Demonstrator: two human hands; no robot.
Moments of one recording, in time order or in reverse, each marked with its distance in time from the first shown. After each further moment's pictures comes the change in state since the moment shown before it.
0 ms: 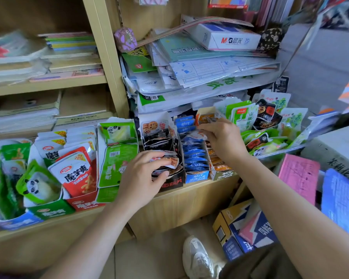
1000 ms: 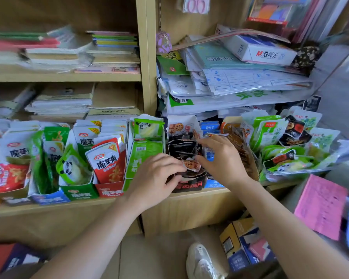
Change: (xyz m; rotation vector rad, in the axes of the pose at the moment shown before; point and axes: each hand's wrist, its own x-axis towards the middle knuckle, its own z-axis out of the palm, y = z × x) left_hand -0.015 -0.021 -0.020 0.061 0.072 0.230; right_hand -0.018 -0.069 0.028 0.076 -0.098 -0.064
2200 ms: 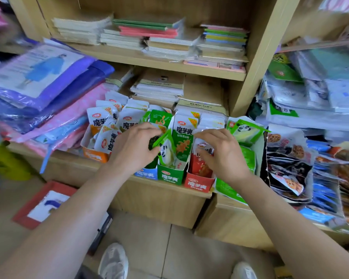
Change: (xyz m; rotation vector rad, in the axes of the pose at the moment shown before) left_hand -0.109 -0.129 -0.176 0.386 0.088 -0.584; right_hand 0.064 -0.164 0.141 0.128 -0.099 -0.402
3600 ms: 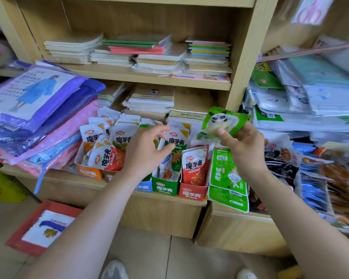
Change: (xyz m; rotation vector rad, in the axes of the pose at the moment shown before) left_hand 0.023 0.040 0.002 -0.430 0.079 -0.079; right_hand 0.010 0.002 -0.058 0.914 0.374 0.449
